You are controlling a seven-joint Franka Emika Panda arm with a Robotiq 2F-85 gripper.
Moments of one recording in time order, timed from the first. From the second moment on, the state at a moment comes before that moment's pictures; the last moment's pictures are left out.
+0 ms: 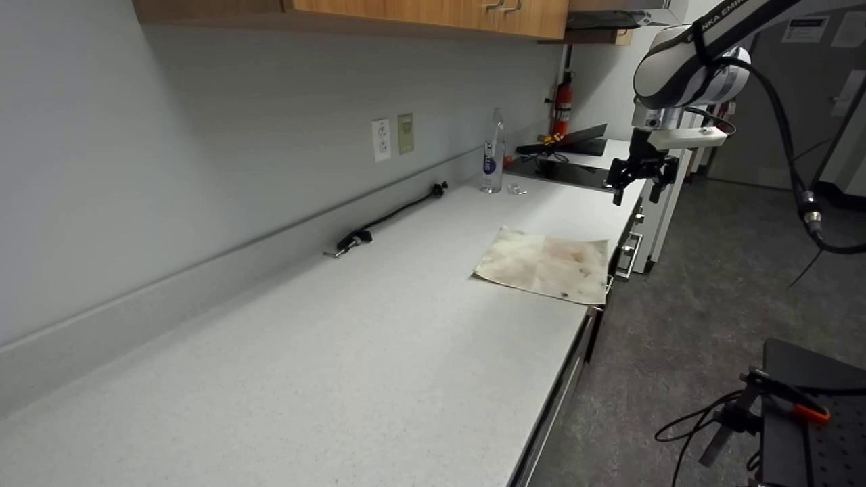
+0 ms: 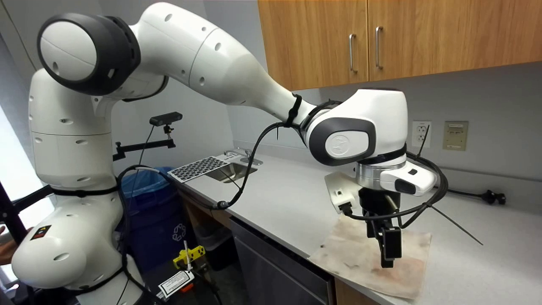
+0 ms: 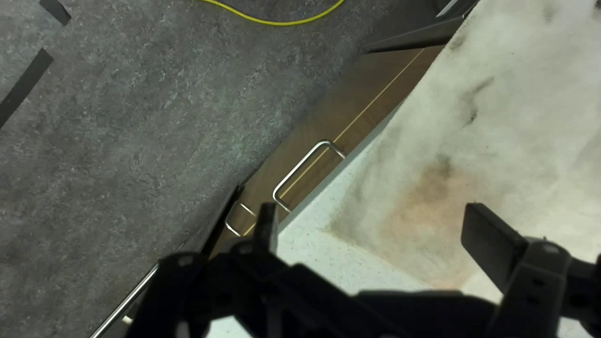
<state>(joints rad) -0.30 0.30 -0.29 -1.98 0.07 2.25 0.08</state>
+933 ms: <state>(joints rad) -0.40 0.59 -0.22 -1.72 0.15 2.12 -0.07</state>
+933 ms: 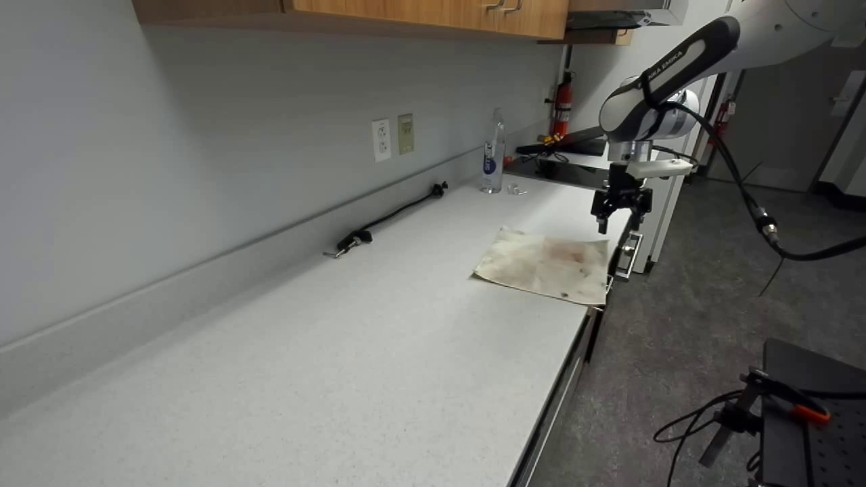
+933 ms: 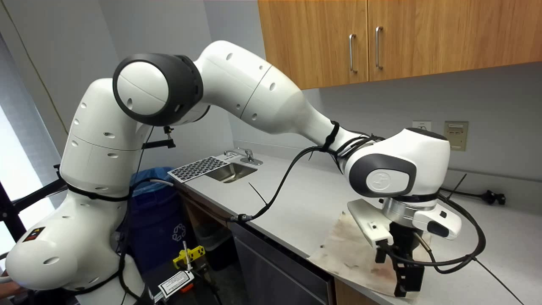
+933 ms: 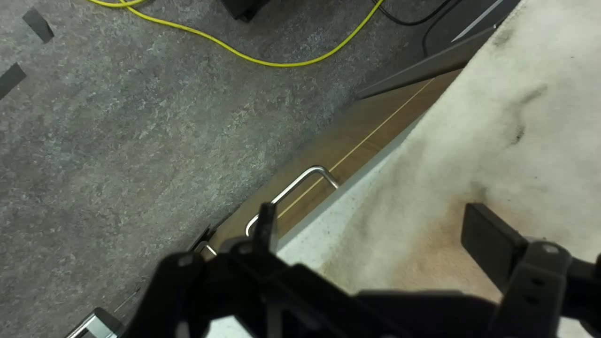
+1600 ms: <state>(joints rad) -0.43 0.77 -0.20 -1.52 0.15 2.06 -0.09</state>
